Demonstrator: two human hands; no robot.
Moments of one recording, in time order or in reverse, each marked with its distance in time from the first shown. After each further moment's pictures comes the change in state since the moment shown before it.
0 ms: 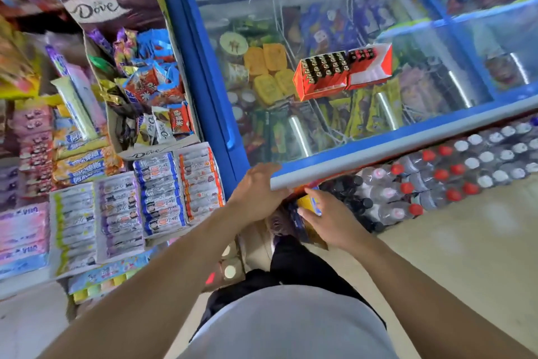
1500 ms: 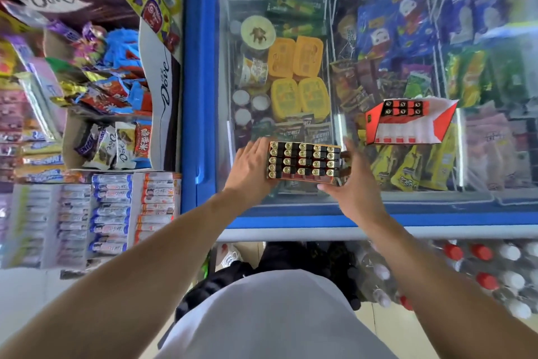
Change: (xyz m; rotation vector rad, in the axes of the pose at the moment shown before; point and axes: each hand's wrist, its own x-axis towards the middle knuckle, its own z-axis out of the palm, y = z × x) left_hand 0.183 0.037 -0.010 0.193 0.249 -0.198; right_hand 0.223 0.039 -0.155 0.128 0.023 -0.131
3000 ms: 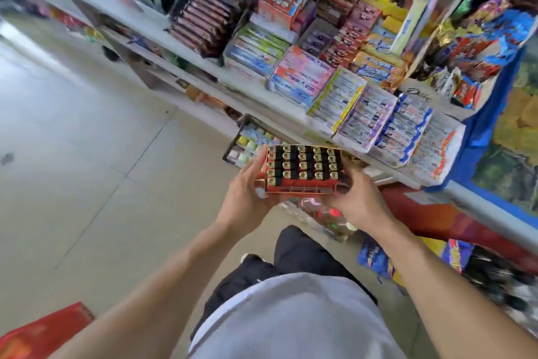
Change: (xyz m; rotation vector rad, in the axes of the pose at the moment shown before) left_hand -0.514 -0.365 -0.065 -0.659 0.553 -0.350; right_hand -0.312 -0.260 0.394 -0.039 -0.516 -0.401
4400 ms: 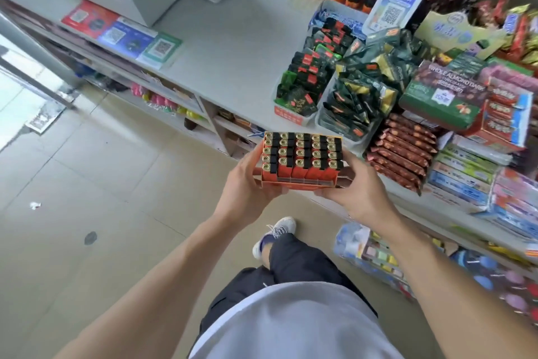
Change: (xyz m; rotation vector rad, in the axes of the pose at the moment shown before) left_hand 0.237 -0.151 -0.502 0.030 0.056 0.100; right_hand 0.306 -0.347 0.330 0.121 0.035 -0.121
